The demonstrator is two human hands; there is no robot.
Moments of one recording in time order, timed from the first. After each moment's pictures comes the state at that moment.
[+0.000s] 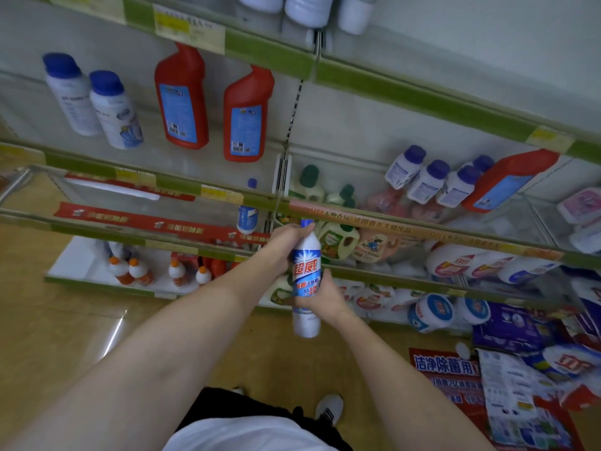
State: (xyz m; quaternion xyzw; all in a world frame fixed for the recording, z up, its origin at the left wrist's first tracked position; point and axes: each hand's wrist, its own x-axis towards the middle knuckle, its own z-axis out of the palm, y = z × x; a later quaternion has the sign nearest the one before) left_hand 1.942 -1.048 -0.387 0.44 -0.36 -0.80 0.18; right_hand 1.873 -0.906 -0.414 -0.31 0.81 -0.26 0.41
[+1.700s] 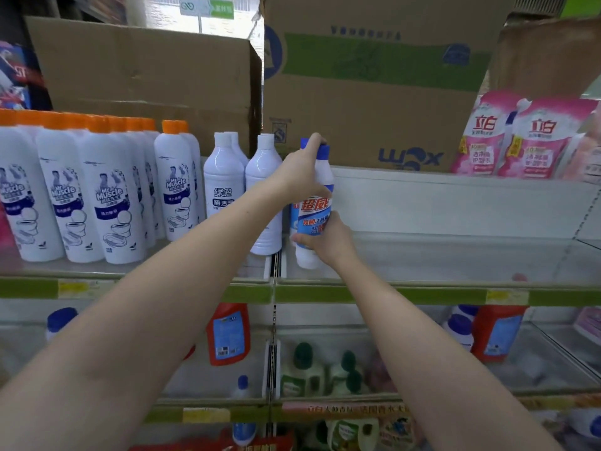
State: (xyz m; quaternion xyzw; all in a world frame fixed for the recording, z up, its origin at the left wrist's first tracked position) left_hand 1.836 -1.216 0.047 0.22 -0.91 -0.16 0.31; right_hand 1.744 -1.150 -0.066 -0.43 0.76 -0.48 0.09
